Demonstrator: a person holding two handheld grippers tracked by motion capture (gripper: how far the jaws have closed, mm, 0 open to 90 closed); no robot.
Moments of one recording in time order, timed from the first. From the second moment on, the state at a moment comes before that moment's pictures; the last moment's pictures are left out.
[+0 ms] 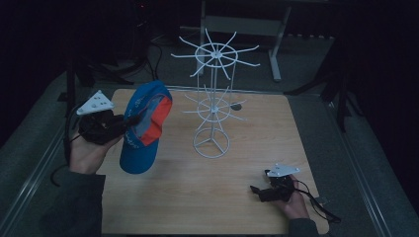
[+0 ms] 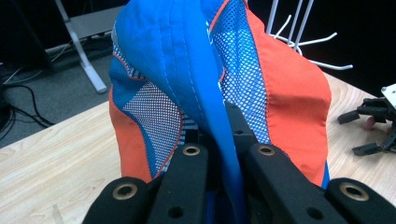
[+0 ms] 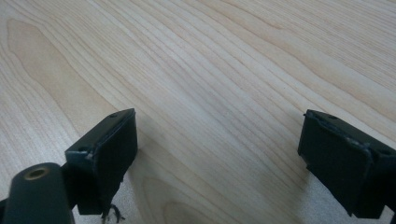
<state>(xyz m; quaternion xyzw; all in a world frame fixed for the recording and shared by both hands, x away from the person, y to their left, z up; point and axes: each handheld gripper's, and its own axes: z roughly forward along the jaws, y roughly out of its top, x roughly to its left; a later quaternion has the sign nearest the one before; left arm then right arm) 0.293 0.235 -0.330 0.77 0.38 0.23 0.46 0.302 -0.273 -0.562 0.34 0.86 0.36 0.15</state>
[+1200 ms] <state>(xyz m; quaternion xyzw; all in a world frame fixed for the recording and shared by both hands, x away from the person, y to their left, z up) 0.298 0.236 -0.317 0.76 0.38 0.24 0.47 0.302 -0.273 -0.563 0.34 0.86 0.36 0.15</state>
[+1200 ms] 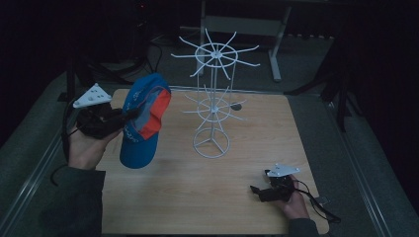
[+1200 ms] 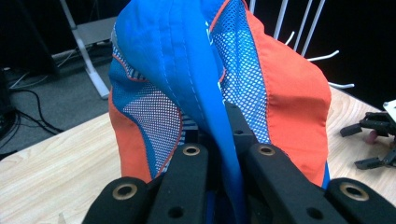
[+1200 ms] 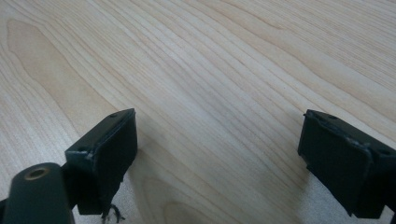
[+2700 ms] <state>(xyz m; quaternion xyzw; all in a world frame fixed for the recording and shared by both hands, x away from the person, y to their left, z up) 0.302 0.244 -0.252 0.69 0.38 0.26 0.56 0.302 -0.273 -0.563 0.34 0.86 0.36 0.15</state>
